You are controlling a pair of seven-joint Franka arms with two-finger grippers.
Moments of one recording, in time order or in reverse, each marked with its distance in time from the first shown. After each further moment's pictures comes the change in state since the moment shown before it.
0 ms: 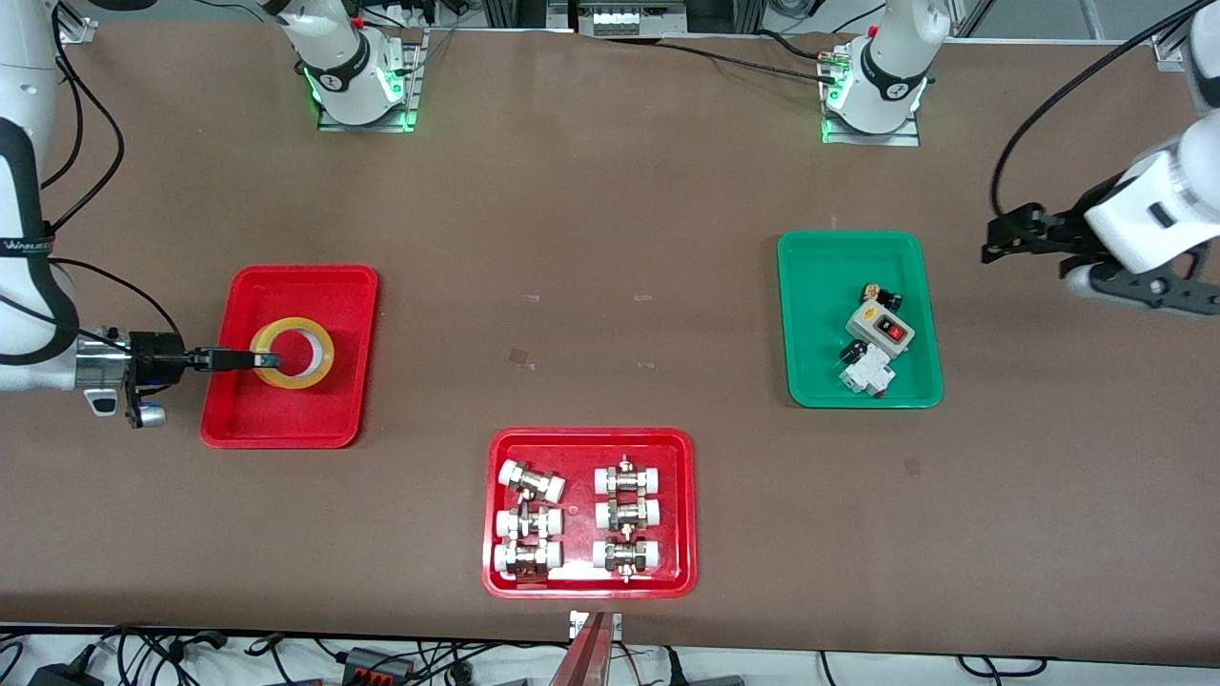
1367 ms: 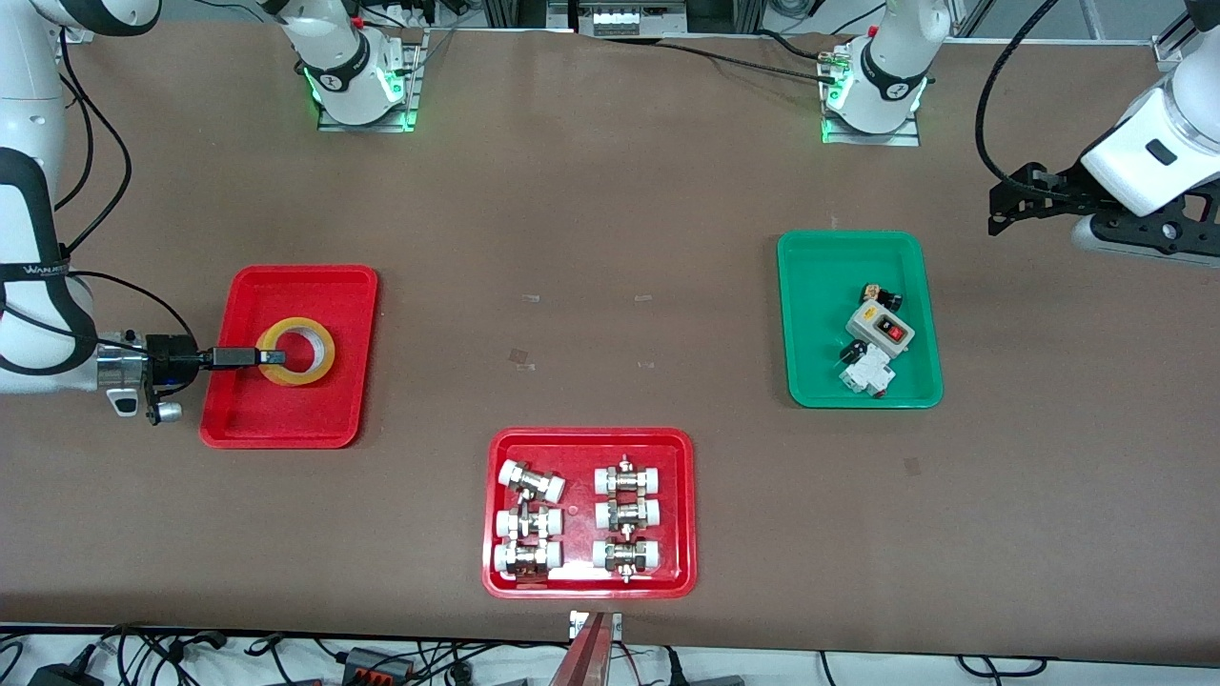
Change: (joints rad) left arm 0.175 -0.090 -0.245 -0.055 0.087 0.019 -0.086; right arm -0.019 0.067 0.013 0.006 -0.023 0.007 -0.089
